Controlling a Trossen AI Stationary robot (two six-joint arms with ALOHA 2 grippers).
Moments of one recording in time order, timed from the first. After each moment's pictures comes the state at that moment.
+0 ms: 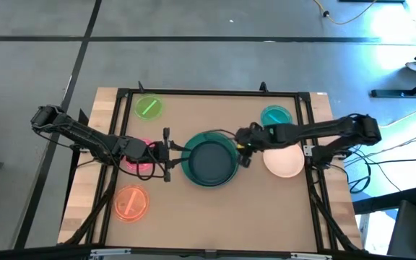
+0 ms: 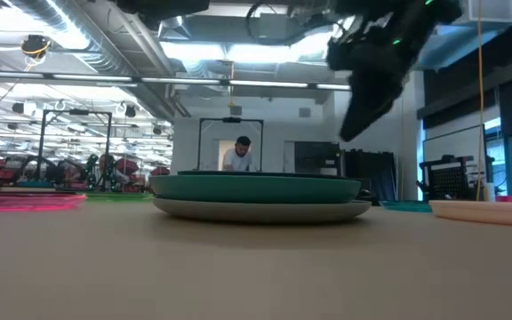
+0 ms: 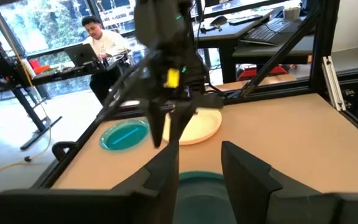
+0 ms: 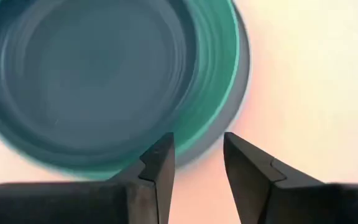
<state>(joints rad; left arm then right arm) -0.29 1.10 0.63 0.32 -0.43 0.12 0.02 1.44 0.99 -0.59 0.18 0.33</state>
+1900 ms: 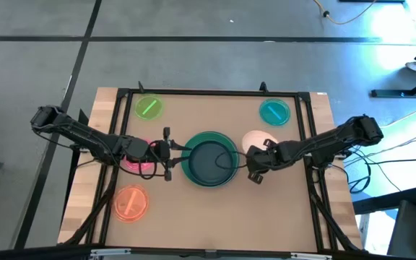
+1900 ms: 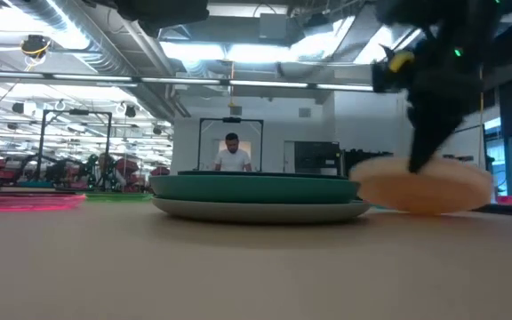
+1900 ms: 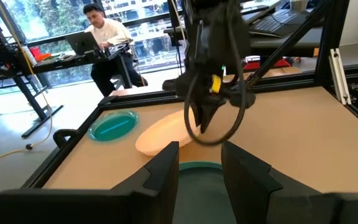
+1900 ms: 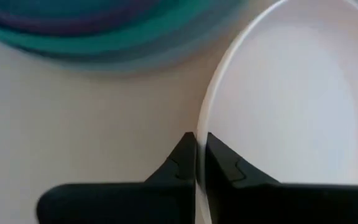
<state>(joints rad) -0.27 1.10 0.63 0.28 -0.43 0.09 0.24 1.43 0.88 -0.75 0.26 0.64</state>
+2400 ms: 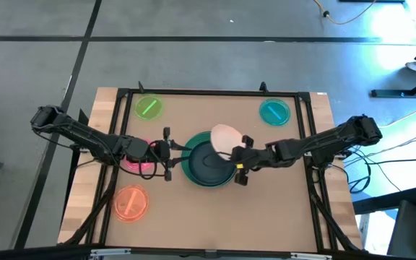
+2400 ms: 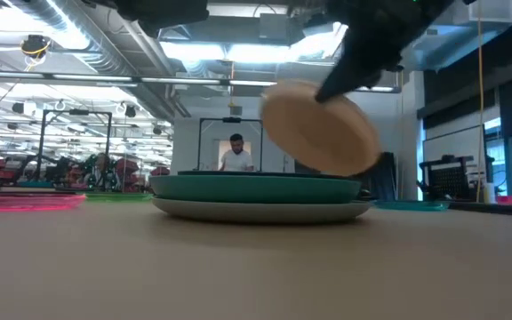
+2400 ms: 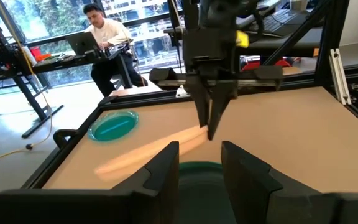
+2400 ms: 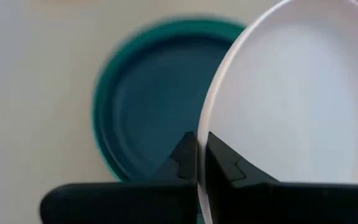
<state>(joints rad) -0.27 1.10 0.63 0.28 -0.43 0.09 0.24 1.46 0.97 -0.31 0.29 0.28</state>
